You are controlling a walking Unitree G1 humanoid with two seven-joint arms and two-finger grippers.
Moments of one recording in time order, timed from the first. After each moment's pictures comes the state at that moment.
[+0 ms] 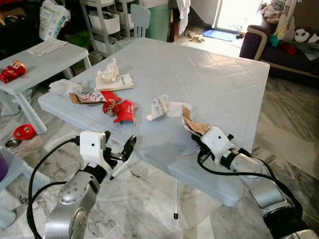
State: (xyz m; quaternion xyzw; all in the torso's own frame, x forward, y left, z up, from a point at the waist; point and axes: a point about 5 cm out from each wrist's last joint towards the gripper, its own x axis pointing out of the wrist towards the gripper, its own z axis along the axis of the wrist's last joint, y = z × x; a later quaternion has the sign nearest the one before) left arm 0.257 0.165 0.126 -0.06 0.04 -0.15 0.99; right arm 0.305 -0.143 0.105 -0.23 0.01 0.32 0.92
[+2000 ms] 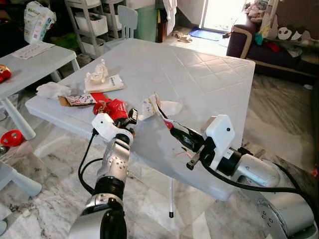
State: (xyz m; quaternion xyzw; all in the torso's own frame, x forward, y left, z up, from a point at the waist) left arm 0.363 0.138 0.100 -0.42 0.06 0.05 0.91; right arm 0.242 -0.100 0.192 -0.08 -0.03 0.41 0.91
